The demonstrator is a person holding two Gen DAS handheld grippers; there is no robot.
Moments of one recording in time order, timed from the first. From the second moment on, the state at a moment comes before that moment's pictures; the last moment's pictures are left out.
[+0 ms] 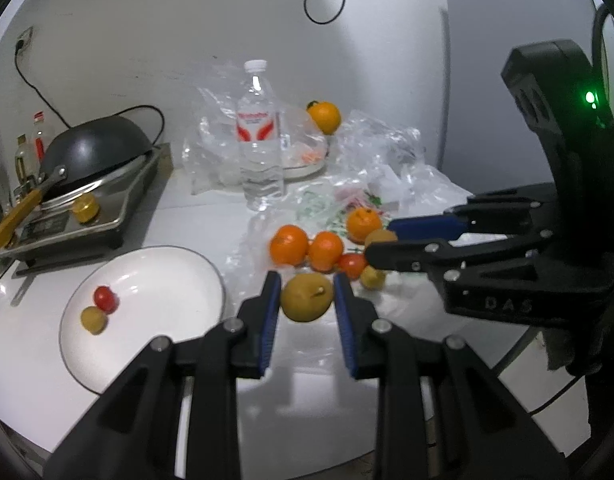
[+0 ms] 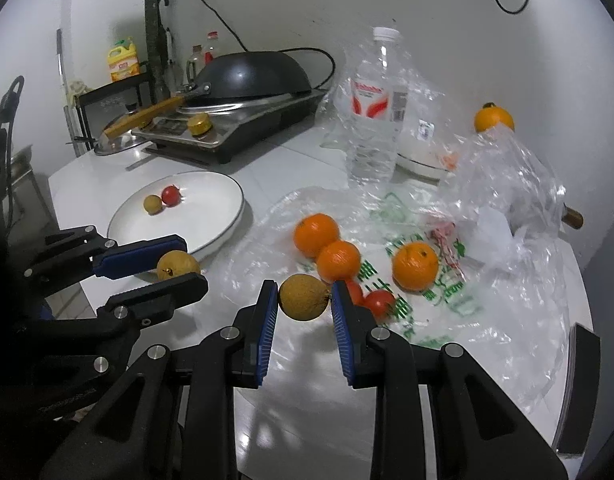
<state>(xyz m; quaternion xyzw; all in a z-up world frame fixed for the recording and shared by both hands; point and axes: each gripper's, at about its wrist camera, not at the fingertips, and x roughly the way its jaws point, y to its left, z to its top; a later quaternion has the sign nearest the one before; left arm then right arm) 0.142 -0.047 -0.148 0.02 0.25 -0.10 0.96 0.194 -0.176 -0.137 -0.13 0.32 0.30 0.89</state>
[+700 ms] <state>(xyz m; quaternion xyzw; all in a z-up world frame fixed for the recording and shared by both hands) 0.132 0.014 -0.150 0.00 0.24 -0.06 0.97 0.196 -0.111 -0.130 -0.15 0.31 0.33 0.88</state>
